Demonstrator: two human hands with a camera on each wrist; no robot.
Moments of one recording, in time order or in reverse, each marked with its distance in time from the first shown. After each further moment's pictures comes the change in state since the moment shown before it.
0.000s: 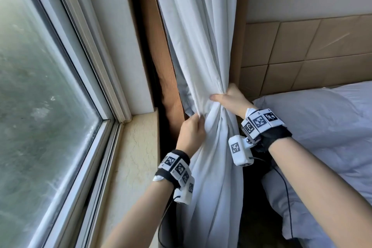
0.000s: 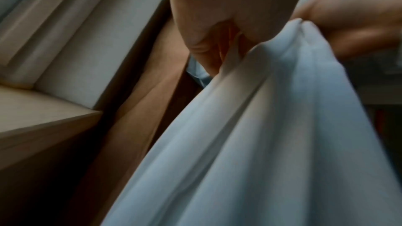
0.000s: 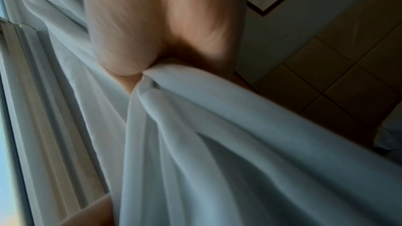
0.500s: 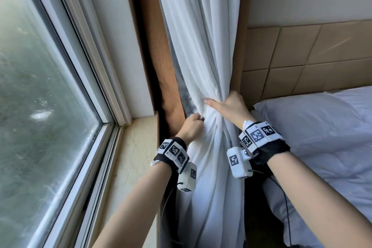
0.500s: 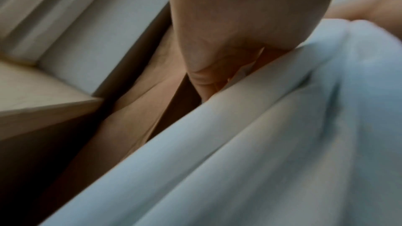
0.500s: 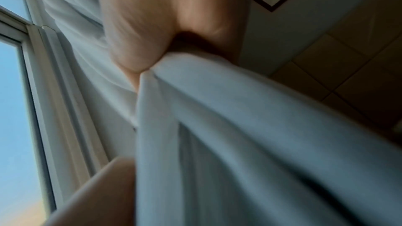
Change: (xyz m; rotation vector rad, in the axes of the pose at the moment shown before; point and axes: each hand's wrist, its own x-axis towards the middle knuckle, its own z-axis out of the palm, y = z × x) left_hand 0.041 0.000 -0.002 -0.213 -0.273 -0.341; right_hand -0.007 0.009 0.006 -0.086 0.129 -0.091
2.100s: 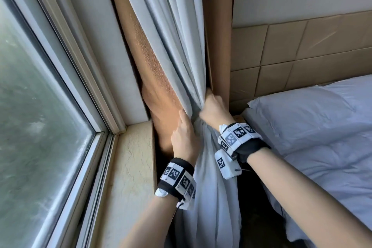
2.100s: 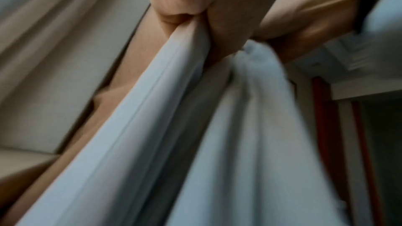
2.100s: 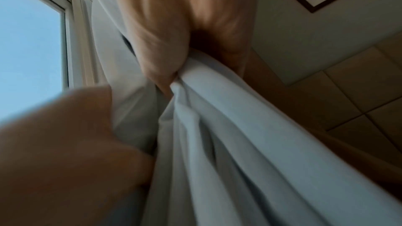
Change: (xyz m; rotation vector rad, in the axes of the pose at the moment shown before) left_hand -0.057 0.019 0.015 0.471 0.455 0.312; right_hand -0.001 -0.011 0.022 -0.330 -0.026 -0.017
